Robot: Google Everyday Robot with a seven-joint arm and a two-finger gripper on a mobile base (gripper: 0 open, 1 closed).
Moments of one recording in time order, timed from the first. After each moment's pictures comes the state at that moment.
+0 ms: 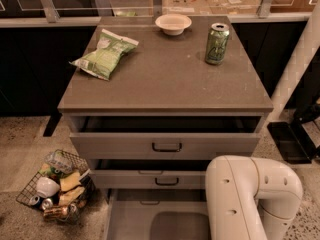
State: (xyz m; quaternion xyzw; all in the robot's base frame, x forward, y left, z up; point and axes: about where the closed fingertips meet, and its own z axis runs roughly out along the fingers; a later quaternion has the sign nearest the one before) arm 0.258 -0.166 0.151 -0.89 0.38 0.04 0.26
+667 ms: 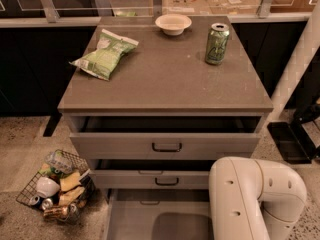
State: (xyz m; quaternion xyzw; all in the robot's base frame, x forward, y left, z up) arm 0.271 -0.166 0.151 -0.88 0.38 0.01 0.28
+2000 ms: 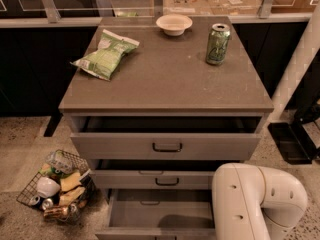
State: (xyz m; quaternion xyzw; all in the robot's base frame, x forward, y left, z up) arm 0.339 -0.165 0.129 -0.86 0.39 -0.06 0.32
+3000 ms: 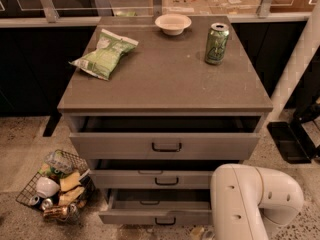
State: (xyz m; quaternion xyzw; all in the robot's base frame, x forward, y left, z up) arm 0.413 -0.161 0.126 -0.85 0.37 -0.12 0.35
